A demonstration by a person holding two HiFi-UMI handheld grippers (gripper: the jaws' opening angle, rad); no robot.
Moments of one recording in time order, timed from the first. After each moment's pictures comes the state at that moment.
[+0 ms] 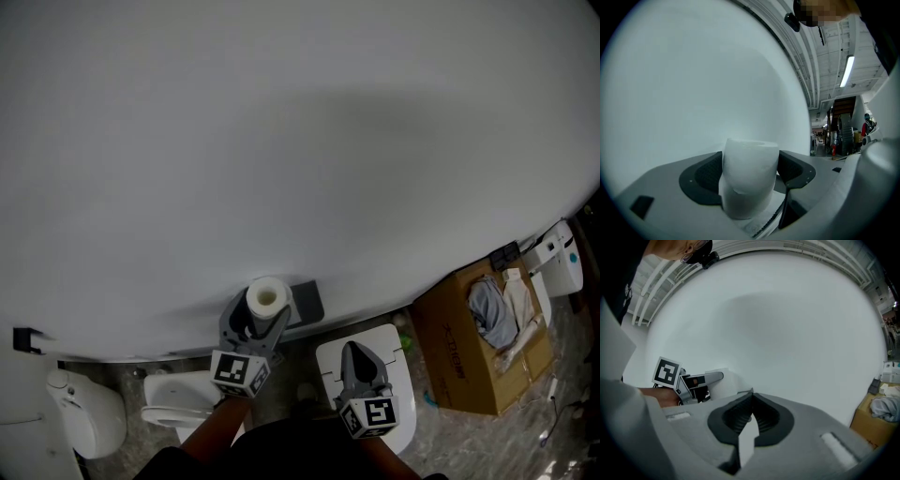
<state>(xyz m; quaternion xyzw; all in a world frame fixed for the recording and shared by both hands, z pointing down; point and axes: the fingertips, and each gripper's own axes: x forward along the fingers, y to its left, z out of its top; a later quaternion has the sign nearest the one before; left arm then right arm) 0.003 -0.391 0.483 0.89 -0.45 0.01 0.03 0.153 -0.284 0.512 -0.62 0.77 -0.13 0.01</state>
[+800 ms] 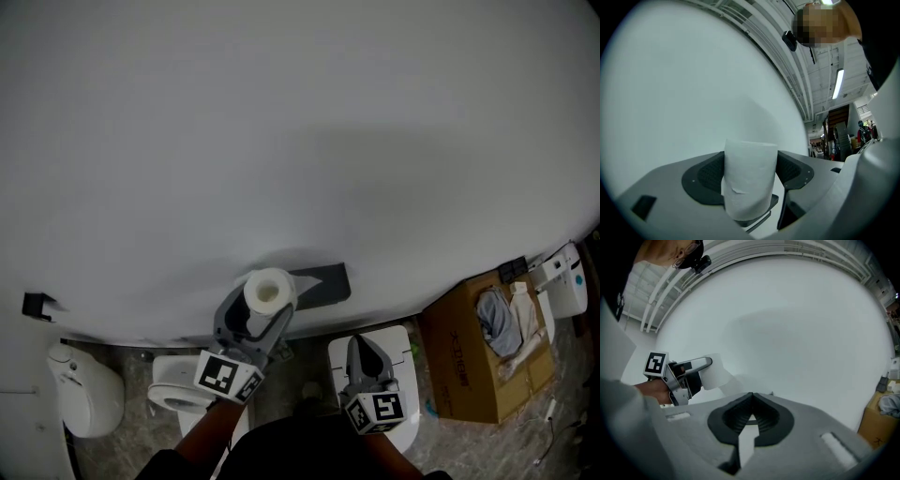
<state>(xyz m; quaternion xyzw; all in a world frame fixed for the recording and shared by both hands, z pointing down) -0.064 -0.305 0.389 0.89 -0.44 -0.08 -0.02 0.099 -0.241 0.479 -0.59 0.80 -0.12 0.04</state>
